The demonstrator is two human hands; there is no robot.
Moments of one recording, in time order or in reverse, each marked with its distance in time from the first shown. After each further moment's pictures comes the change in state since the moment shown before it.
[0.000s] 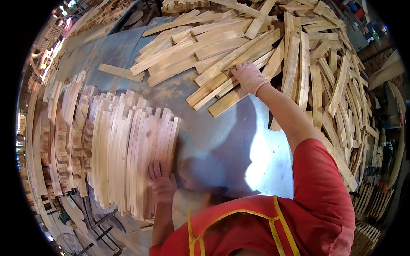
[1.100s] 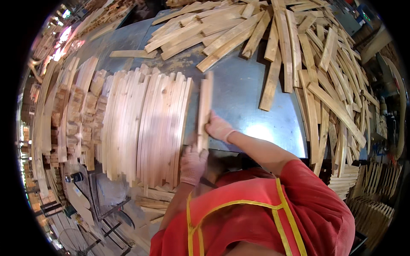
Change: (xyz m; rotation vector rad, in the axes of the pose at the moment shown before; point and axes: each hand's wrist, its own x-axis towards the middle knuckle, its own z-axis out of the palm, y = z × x) left_hand -0.086 0.045 -0.047 -0.506 -0.363 -0.123; right_hand -0.182 -0.348 -0.047 1.403 -0.204 0.457
